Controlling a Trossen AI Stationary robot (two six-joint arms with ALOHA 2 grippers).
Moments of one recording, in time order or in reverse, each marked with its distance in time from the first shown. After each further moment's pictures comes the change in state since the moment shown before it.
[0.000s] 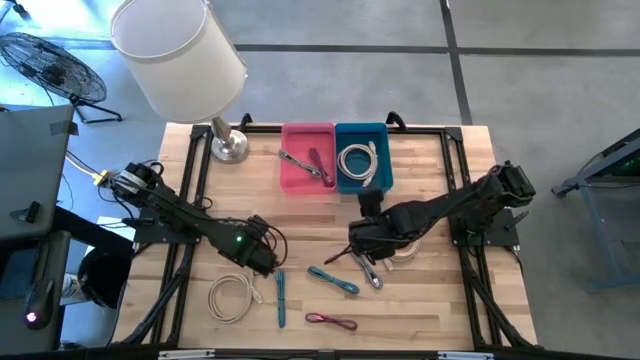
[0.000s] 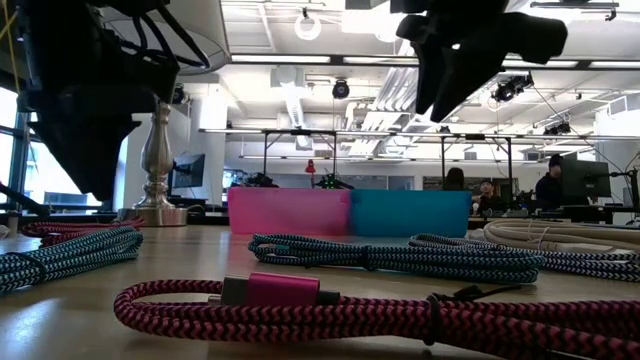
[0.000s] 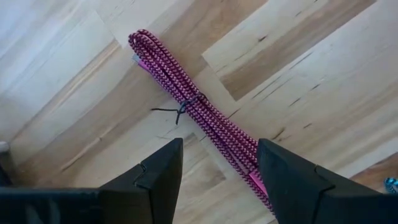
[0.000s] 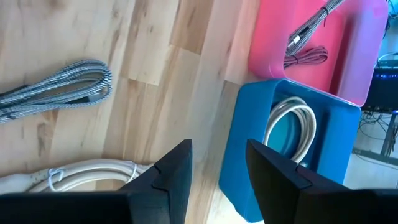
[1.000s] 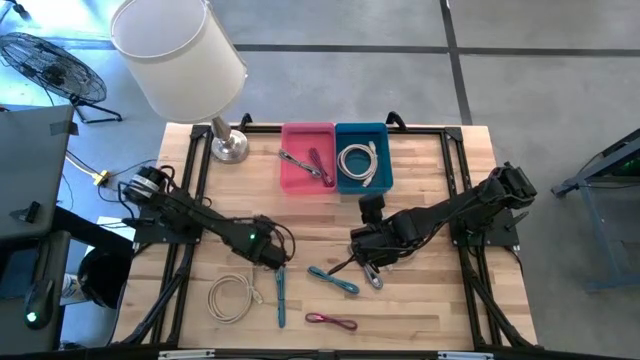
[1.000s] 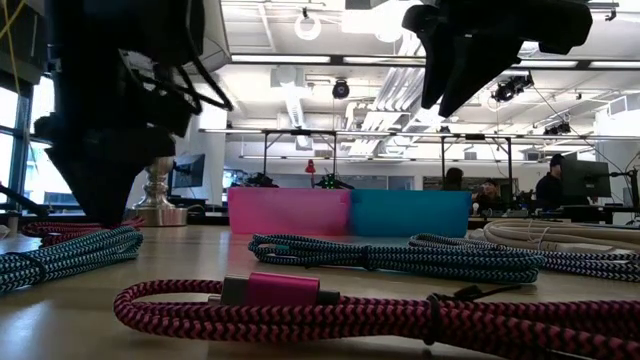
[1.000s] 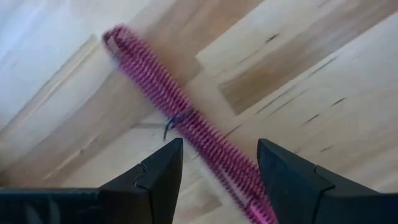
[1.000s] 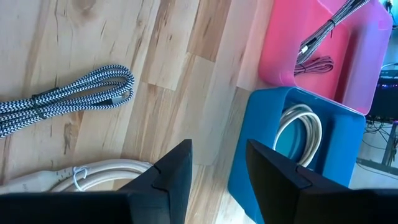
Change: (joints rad) left arm 0.079 0.107 -0.001 0.073 0.051 0.066; right arm 0.048 0.000 0.001 -0.002 -0.002 0.030
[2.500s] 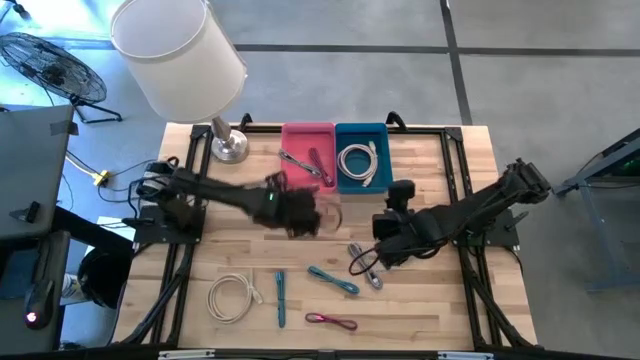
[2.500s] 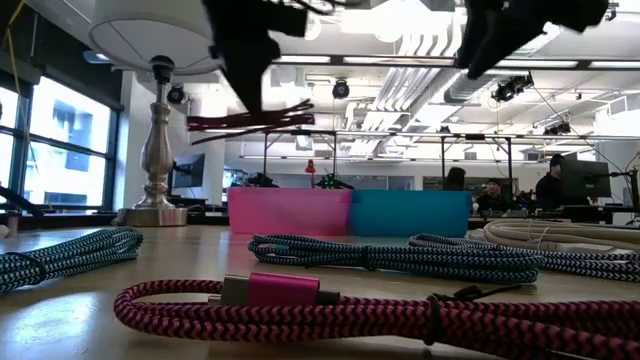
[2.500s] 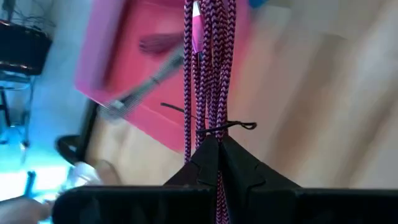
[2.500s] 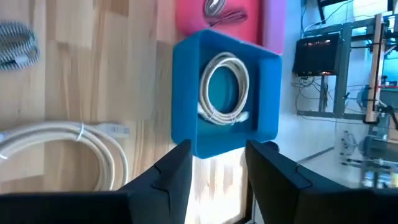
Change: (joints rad) left arm 0.240 0.059 0.533 -0.219 -0.383 0.893; right arm 0.082 -0.127 -0.001 -0.305 0.267 0.311
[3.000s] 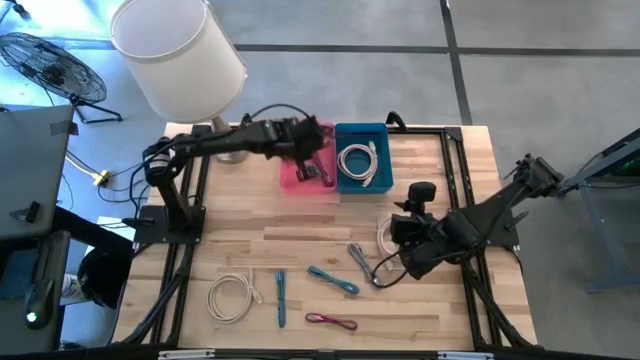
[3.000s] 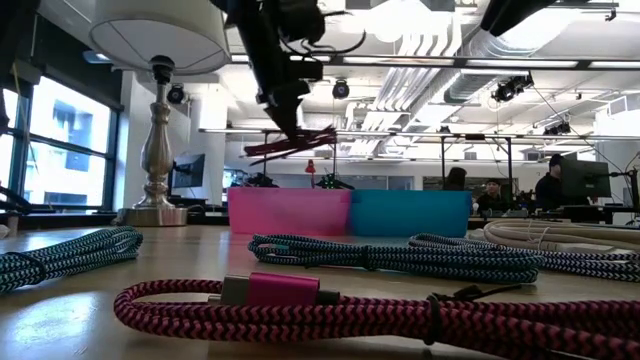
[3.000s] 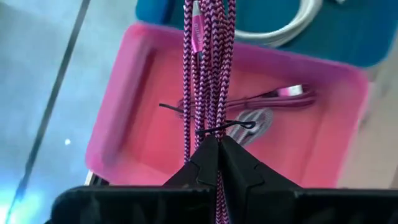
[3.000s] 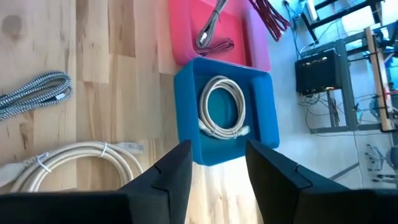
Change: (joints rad) left arm 0.501 0.000 0.017 0.359 0.365 0.566; right arm 0.132 -0.119 0.000 -0.052 0.056 0.173
